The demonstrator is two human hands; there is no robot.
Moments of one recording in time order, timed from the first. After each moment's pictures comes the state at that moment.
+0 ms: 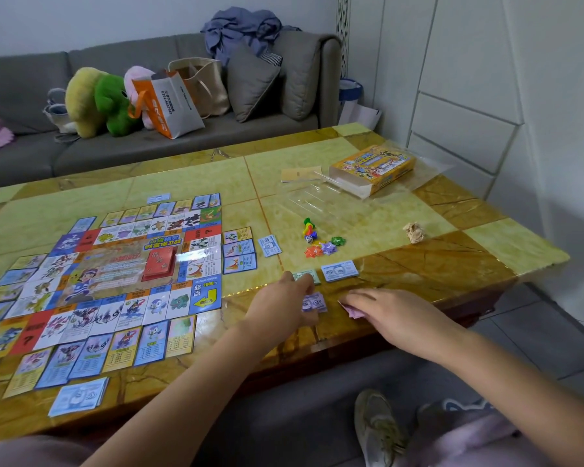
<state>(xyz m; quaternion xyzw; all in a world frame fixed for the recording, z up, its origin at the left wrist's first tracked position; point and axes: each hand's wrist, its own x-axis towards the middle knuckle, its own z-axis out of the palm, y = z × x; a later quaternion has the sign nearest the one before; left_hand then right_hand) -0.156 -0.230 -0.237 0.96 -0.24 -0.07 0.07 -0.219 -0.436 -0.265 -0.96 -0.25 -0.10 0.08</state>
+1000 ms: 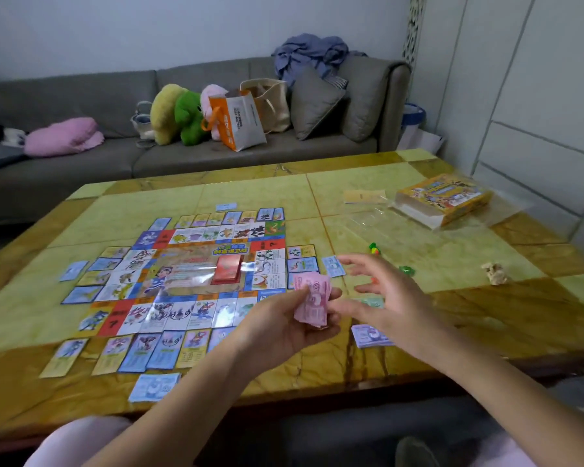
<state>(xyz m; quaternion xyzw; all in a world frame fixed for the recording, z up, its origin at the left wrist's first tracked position) -0.175 -0.141 -0.191 0.46 0.01 -0.31 0.83 -0.191 -0.325 -0.186 -0.85 -0.18 -0.07 0.49</state>
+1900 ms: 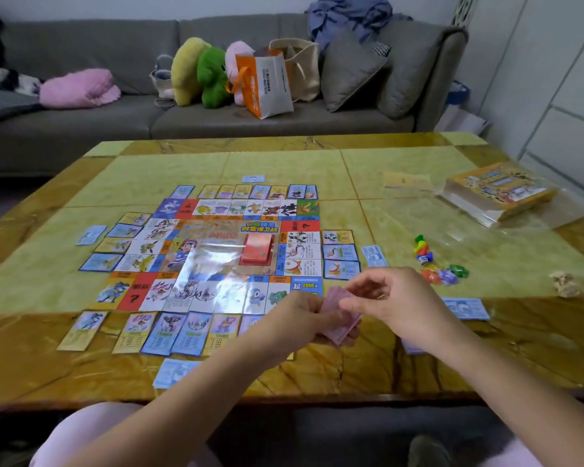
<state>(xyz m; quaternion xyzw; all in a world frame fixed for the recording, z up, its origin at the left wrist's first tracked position) -0.154 -0.096 -0.220 0.69 -0.05 -0.27 0.67 -0.147 -0.269 -0.203 -0.88 -0.11 0.02 0.46</state>
